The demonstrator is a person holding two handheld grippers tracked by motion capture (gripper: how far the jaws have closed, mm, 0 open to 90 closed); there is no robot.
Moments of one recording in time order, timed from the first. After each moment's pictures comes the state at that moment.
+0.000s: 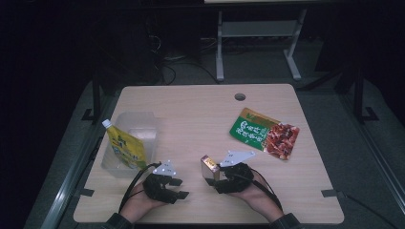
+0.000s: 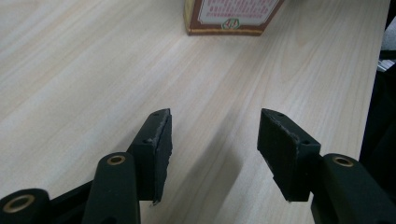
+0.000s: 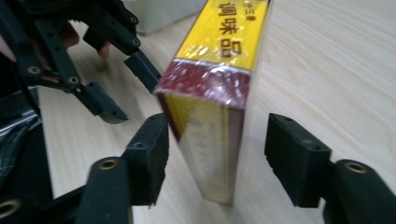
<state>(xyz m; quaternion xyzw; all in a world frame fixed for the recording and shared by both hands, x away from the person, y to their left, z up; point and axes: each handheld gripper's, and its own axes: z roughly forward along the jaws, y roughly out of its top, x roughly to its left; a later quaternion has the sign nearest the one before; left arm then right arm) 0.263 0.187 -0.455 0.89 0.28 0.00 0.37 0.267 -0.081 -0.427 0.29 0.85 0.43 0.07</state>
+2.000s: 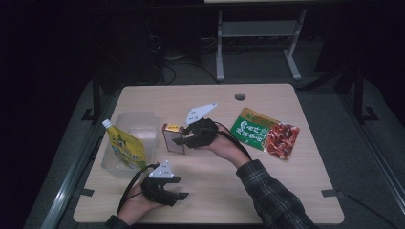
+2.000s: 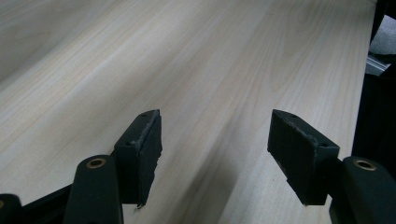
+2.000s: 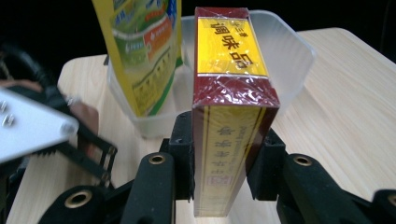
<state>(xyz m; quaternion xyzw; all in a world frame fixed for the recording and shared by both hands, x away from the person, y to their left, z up) 0.255 0.192 -0.448 0.89 0.25 0.02 0.38 0.378 0.005 -0.363 0.11 0.87 0.48 0.05</state>
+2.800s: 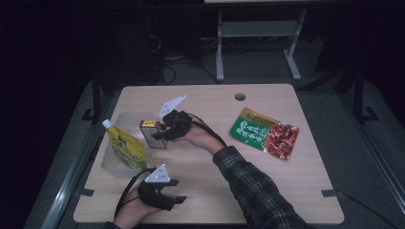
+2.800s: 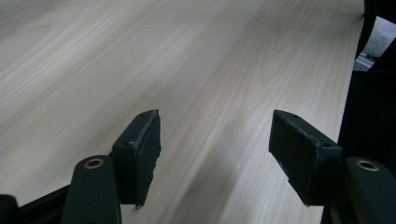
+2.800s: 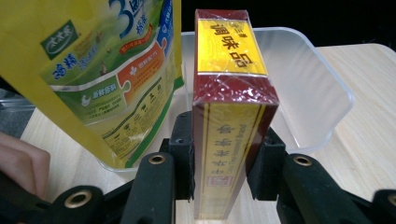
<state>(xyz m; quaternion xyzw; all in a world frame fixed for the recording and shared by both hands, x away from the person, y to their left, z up) 0.244 0.198 -0.447 0.89 0.25 0.02 0.39 0.411 0.073 -0.367 0.08 0.88 0.46 0.03</state>
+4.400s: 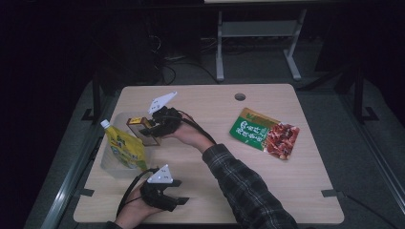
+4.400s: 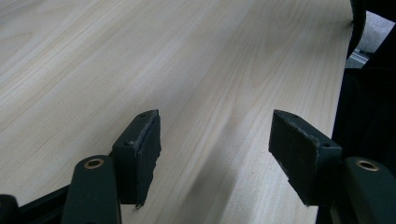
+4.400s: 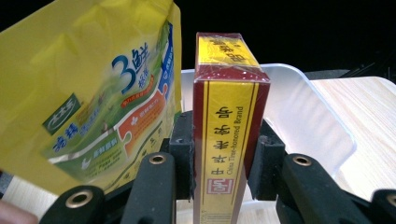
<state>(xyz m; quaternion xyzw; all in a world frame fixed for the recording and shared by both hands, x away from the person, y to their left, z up) 0.244 0.192 -0.446 0.89 0.24 0.02 0.38 0.414 0.100 -0.357 0.07 0.86 0.50 0.03</state>
